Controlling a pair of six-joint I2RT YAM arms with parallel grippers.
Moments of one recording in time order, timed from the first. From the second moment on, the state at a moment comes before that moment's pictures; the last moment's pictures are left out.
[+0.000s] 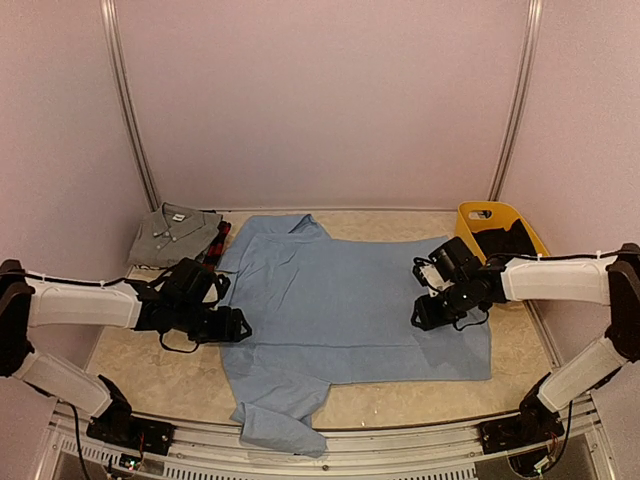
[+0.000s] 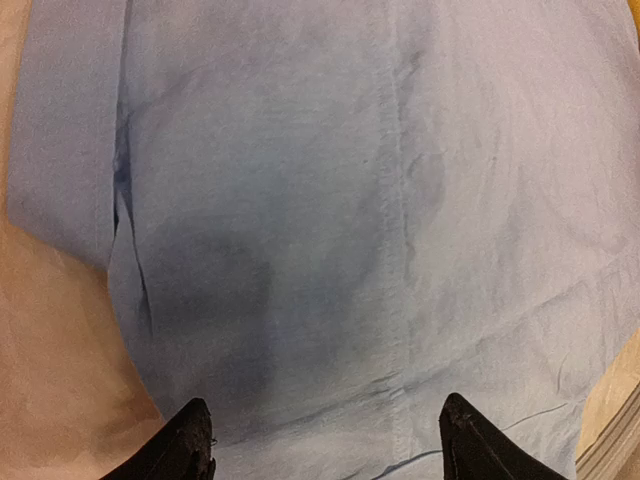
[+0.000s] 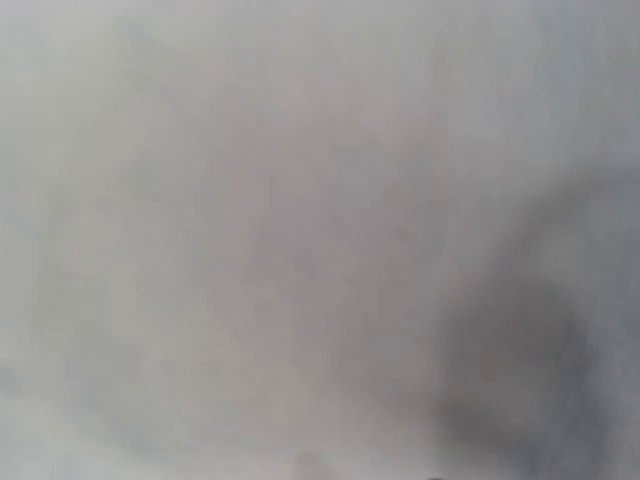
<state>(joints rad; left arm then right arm) -0.64 1.36 0.60 -0.21 0.08 -0.58 0.59 1.47 0.80 -0.42 -0.01 0.29</state>
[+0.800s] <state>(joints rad) -1.19 1.26 0.96 -0.49 0.21 -0.34 0.63 1.39 0.77 -0.38 -0.15 0.31</state>
